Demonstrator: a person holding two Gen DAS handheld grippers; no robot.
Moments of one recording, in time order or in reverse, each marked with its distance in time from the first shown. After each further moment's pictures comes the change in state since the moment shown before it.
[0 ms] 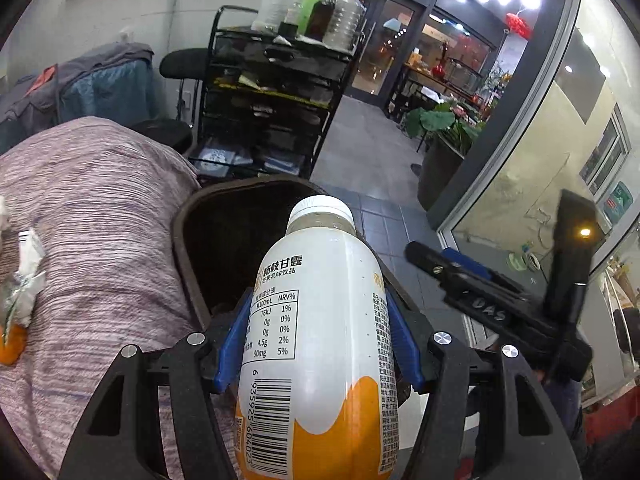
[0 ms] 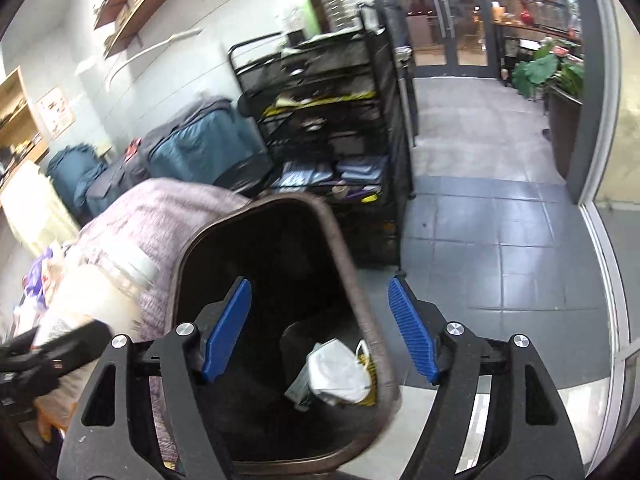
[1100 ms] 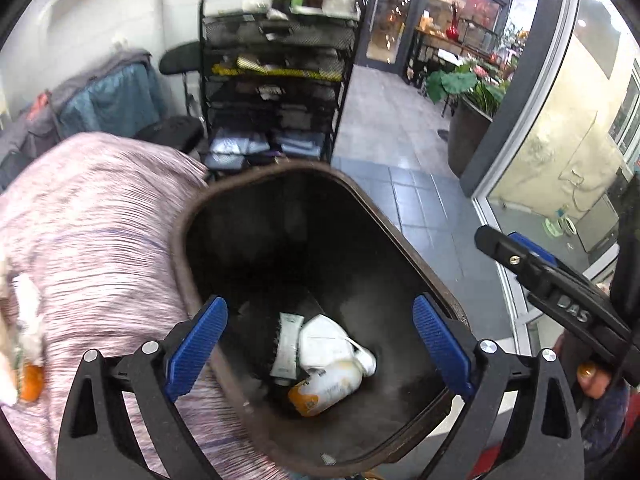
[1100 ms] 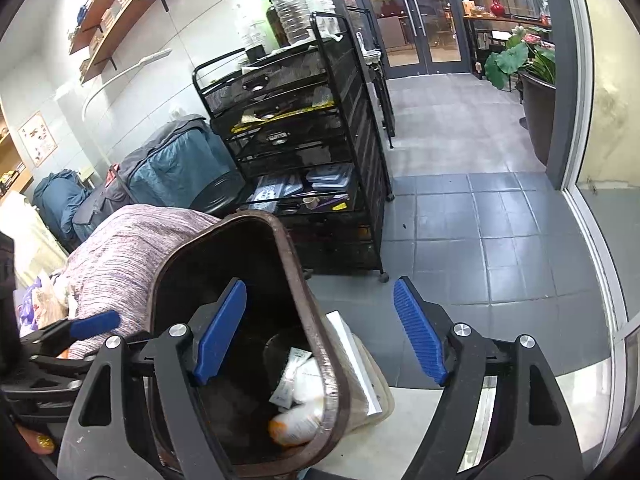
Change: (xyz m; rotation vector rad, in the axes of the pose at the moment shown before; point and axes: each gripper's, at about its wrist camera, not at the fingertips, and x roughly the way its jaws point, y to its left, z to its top) left arm 0.030 -0.007 0.018 0.092 0.065 0.149; right arm -0.002 -0.026 0.008 0.053 -0.012 -0.021
